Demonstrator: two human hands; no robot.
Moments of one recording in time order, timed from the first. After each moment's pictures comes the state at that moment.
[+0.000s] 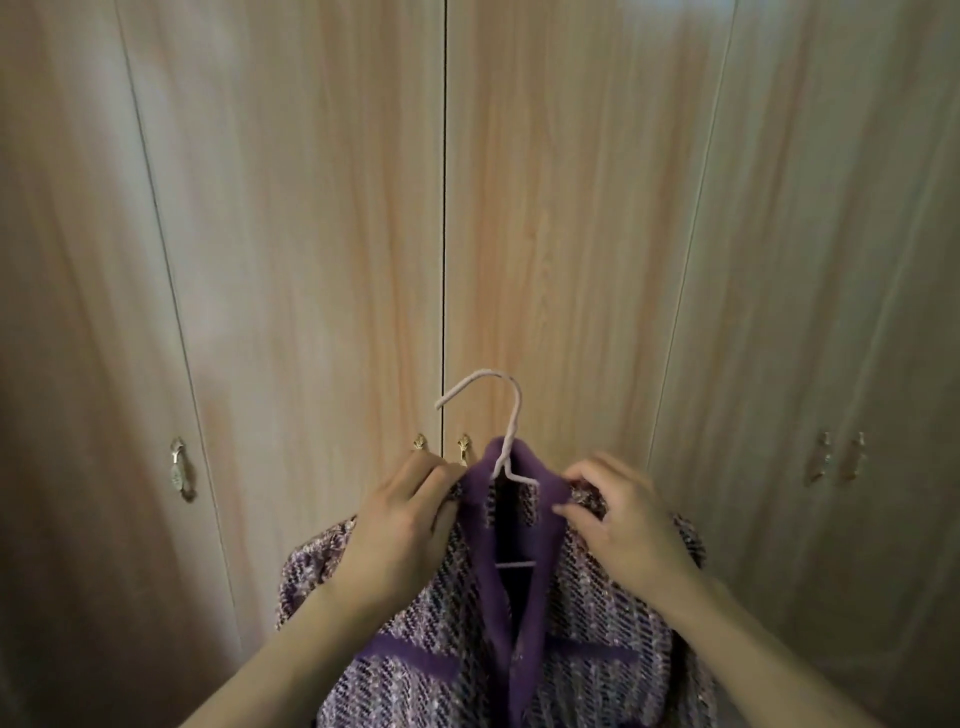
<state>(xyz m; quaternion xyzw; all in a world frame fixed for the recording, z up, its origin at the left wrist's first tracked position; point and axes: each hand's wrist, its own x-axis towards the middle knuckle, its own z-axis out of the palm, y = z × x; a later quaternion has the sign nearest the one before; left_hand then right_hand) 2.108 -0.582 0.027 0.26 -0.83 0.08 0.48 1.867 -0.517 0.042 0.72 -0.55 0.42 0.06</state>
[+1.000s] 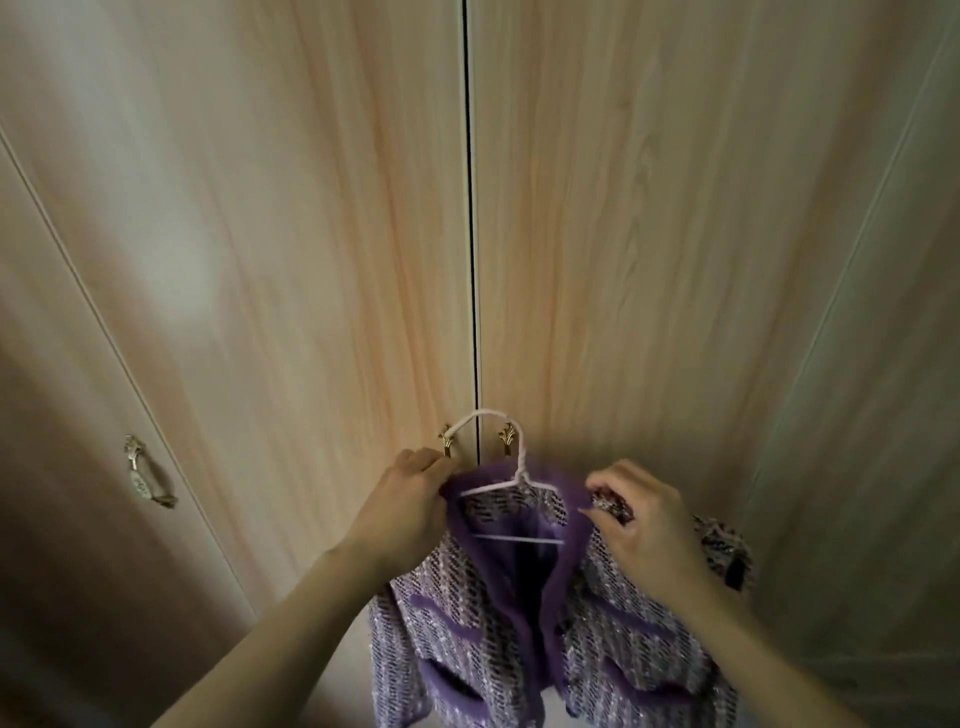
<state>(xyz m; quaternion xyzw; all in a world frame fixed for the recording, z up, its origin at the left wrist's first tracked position) 2.108 -0.802 -0.053 0.39 -0.88 -0.03 0.25 1.838 -0.708 -0.058 0.71 -0.56 0.43 0.02</state>
